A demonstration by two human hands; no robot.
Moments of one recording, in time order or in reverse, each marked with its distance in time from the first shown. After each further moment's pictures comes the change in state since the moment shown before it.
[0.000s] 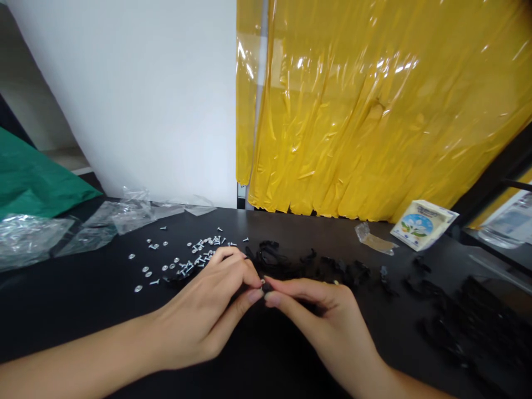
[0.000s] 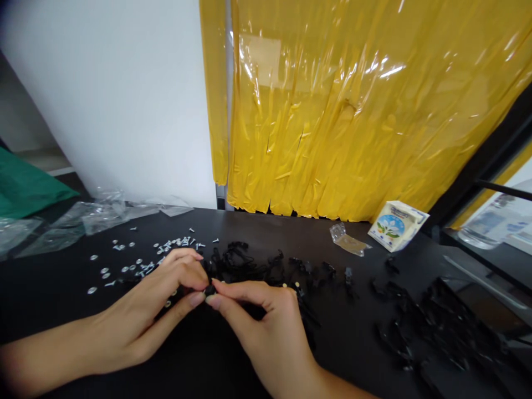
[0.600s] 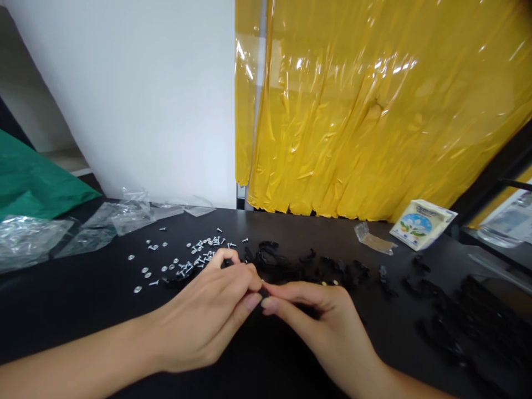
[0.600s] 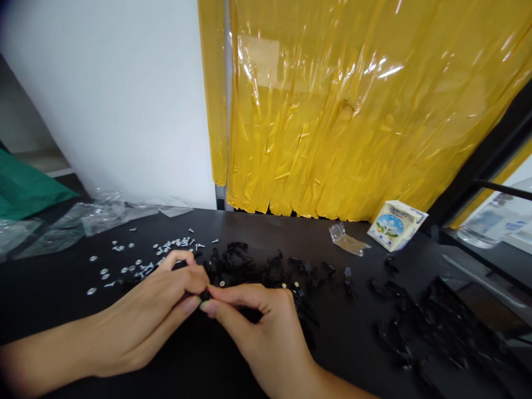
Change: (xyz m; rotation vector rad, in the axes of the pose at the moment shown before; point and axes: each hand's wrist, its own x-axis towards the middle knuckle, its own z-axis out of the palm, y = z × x) left_hand 0.003 0.004 -0.002 0.047 -0.107 0.020; right_hand -0.002 -0.001 0.000 0.034 -0.057 0.017
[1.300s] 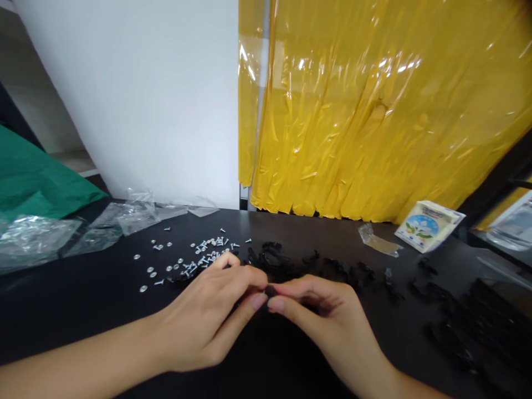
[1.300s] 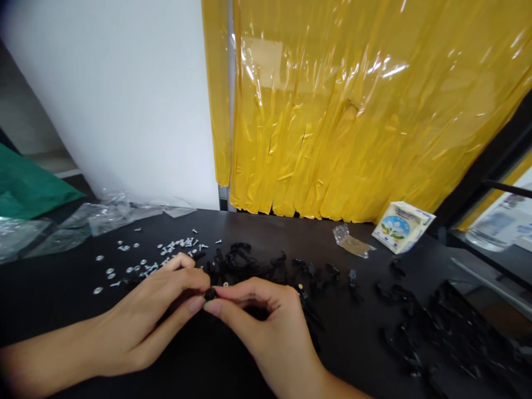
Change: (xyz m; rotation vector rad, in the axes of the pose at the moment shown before) left_hand -0.002 0.002 0.000 0.002 0.092 -0.026; right_hand 0.003 0.001 -0.001 0.095 0.013 0.034
